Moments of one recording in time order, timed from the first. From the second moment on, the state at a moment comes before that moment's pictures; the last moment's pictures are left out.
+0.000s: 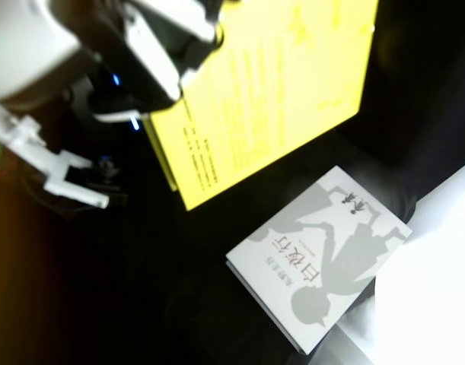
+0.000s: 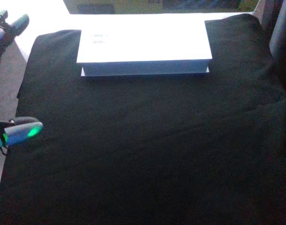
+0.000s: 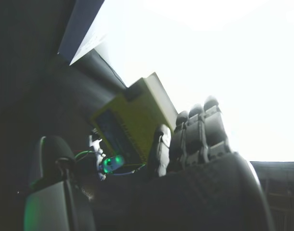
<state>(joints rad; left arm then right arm) 1.13 -0.69 0.75 -0.38 -1.53 1.36 -0.27 -1.00 1.36 -0.43 0.97 -0.18</state>
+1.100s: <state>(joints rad) 1.13 -0.73 0.79 -0.39 -1.57 1.36 -0.29 -1.15 1.49 -0.43 0.61 -0.43</state>
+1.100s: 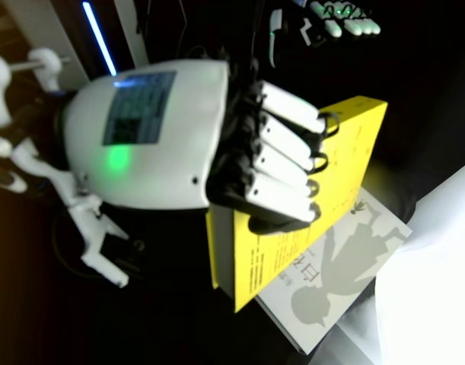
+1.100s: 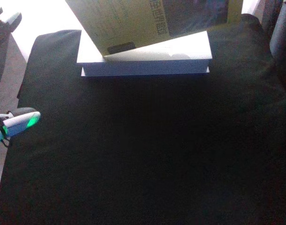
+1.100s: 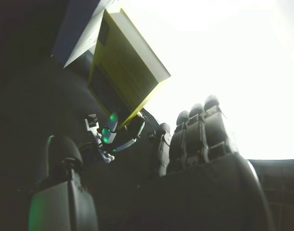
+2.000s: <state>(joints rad) 1.15 -0.74 0.79 -0.40 -1.58 1.31 -0.42 -1.29 1.66 -0.33 0.62 -0.39</state>
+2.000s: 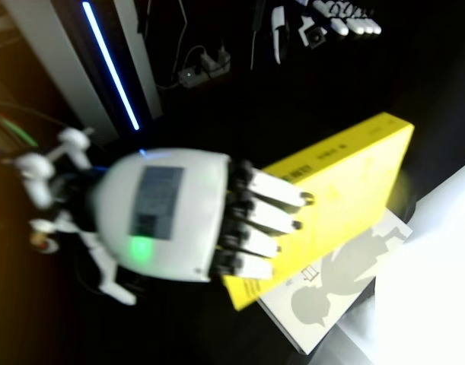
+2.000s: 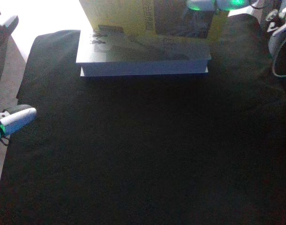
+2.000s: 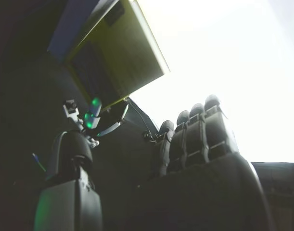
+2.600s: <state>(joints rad) 1.15 -0.76 0.80 -0.40 -1.57 1.29 -0.35 -1.31 1.67 -0.49 0.51 -0.35</state>
